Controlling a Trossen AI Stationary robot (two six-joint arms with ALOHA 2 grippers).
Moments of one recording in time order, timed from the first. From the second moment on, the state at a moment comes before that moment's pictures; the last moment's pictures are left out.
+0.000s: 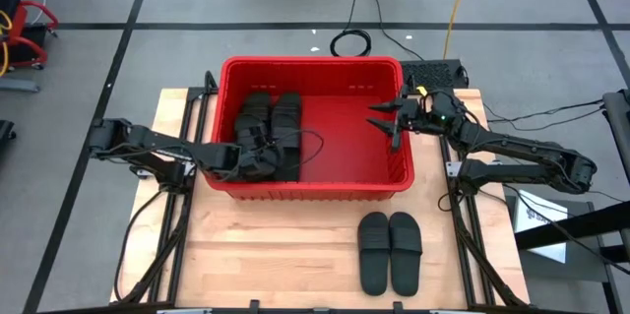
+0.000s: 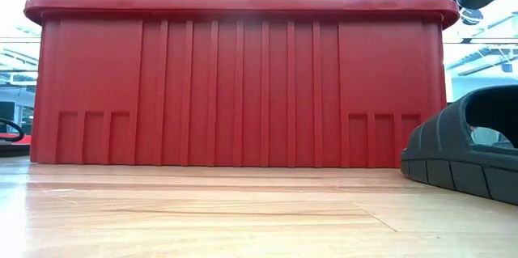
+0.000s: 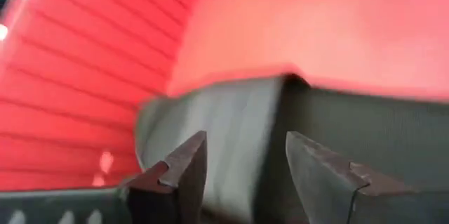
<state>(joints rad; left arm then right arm) -0.04 1.35 0.73 -0.20 -0.65 0.19 -0.50 0.92 0.52 0.39 -0.30 -0.08</state>
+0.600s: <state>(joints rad) -0.08 1.24 0.73 -0.22 -0.69 0.19 -0.50 0.93 0.52 0.39 -0.29 -0.08</state>
